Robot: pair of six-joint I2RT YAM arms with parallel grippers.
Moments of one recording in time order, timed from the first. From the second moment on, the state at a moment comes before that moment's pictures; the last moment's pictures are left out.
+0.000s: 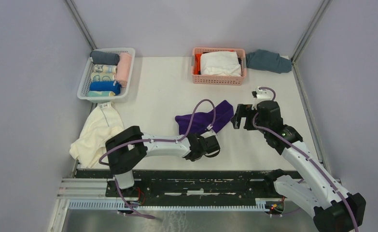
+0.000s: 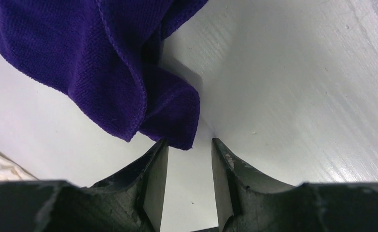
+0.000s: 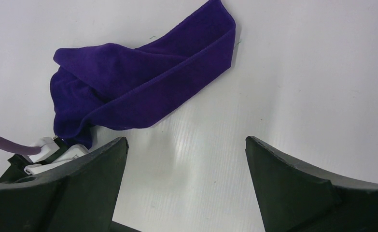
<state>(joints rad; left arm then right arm) -1.22 1.77 1.05 -0.65 -0.53 -0.34 0.40 0.88 0.73 -0.44 0.03 0.35</state>
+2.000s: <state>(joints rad) -0.76 1.07 0.95 -0.53 -0.54 -0.09 0.40 1.72 1.18 -0.43 0.15 0.32</state>
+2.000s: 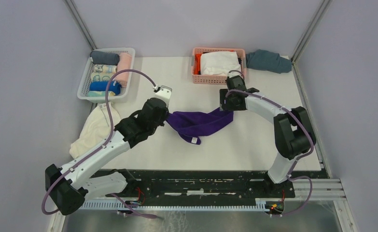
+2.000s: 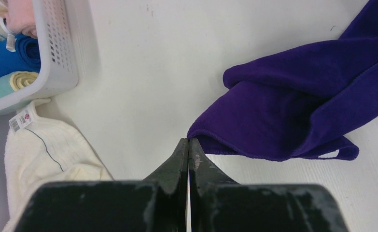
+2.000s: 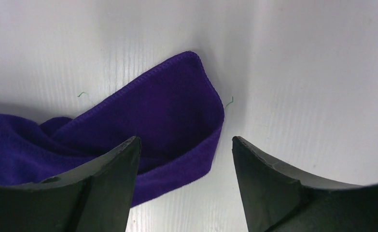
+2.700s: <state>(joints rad) -0.61 0.98 0.91 -0.44 -0.49 -0.09 0.34 1.91 1.24 -0.40 0.16 0.39</state>
